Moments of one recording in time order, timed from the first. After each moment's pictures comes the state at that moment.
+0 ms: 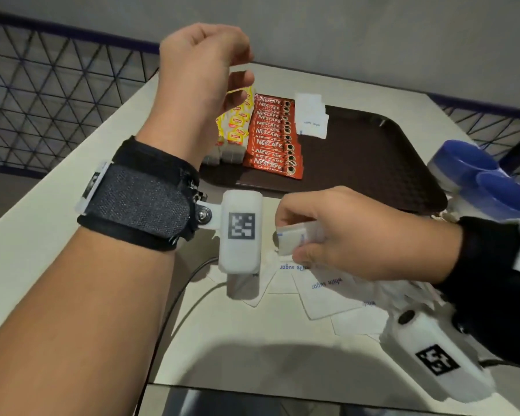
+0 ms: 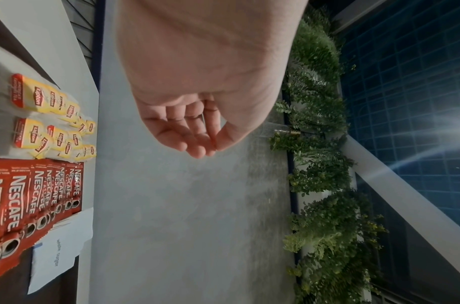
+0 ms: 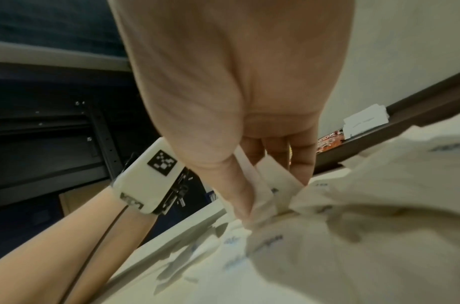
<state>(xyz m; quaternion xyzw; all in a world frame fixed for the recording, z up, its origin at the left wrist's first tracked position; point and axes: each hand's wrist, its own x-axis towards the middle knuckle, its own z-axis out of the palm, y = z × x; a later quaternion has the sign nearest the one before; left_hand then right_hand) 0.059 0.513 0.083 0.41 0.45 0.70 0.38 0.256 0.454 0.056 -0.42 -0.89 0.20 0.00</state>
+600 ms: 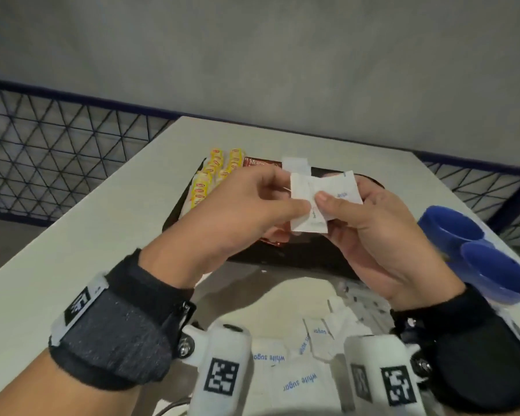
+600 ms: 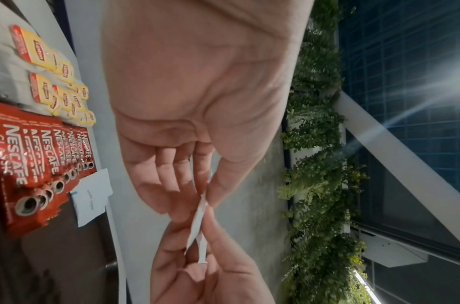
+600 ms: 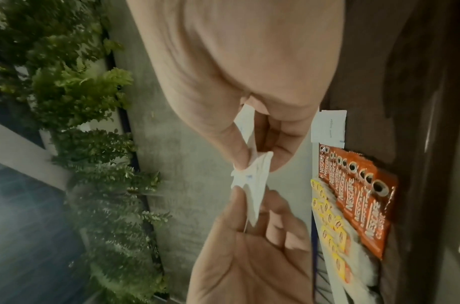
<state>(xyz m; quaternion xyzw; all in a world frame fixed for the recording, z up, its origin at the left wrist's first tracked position) 0.106 0.498 0.075 0.57 0.46 0.47 0.50 0.286 0.514 0.073 -0.37 -0.47 0.62 0.52</state>
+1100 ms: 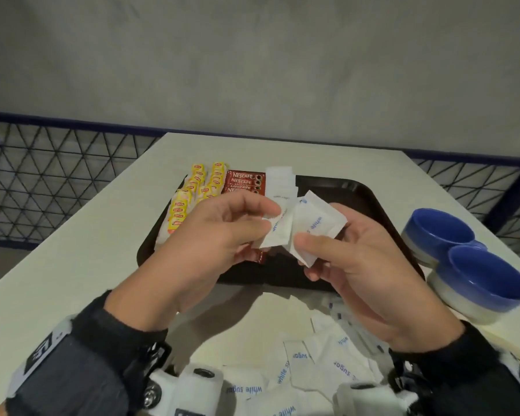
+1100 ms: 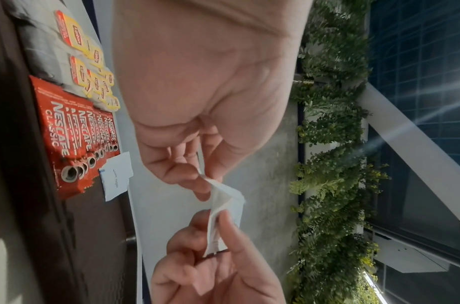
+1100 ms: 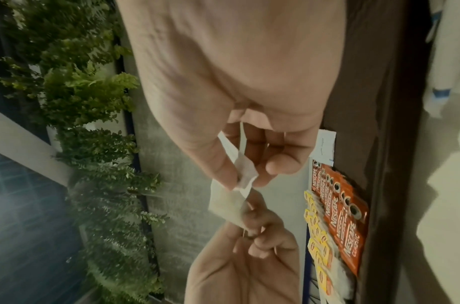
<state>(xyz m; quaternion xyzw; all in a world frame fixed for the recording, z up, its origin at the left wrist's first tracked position) 0.117 0.503 0.065 0.50 0.46 0.50 0.54 0.311 0.507 0.057 -0.39 -0.53 0.59 0.46</state>
